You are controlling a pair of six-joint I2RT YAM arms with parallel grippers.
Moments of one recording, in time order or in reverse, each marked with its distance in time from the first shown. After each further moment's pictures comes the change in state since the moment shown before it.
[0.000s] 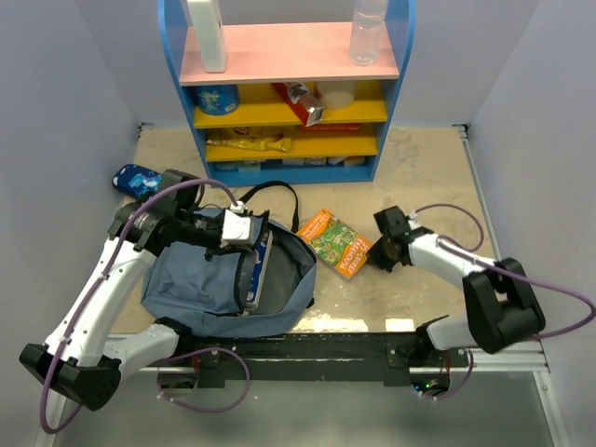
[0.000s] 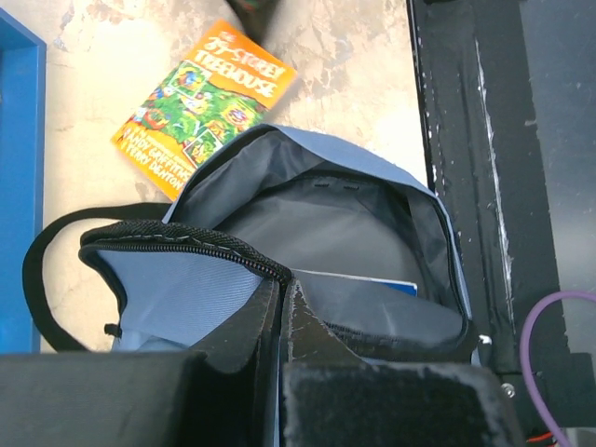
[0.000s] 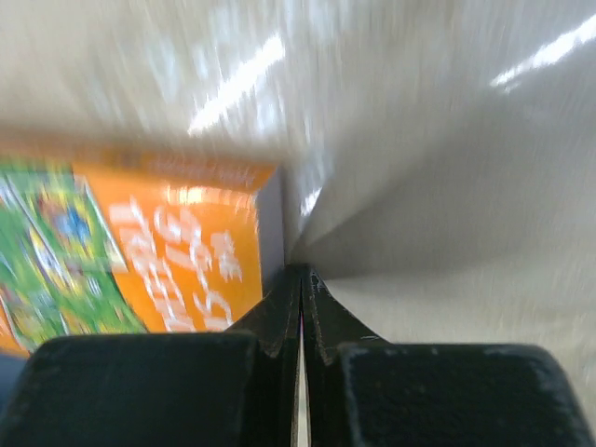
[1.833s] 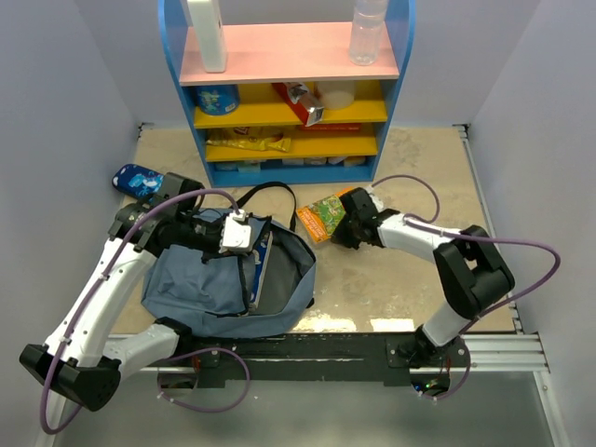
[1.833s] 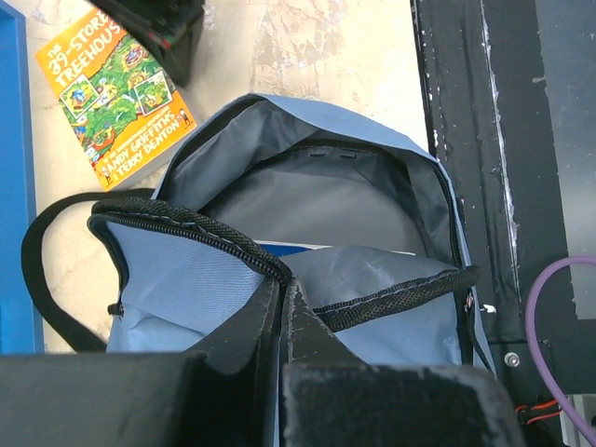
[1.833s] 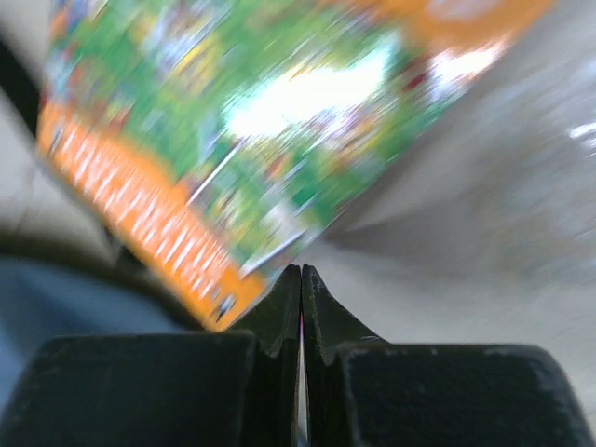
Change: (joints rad) left arm 0.000 -0.013 -0.018 -0.066 -0.057 0.092; right arm 0.055 0.318 0.288 0.201 -0.056 -0.119
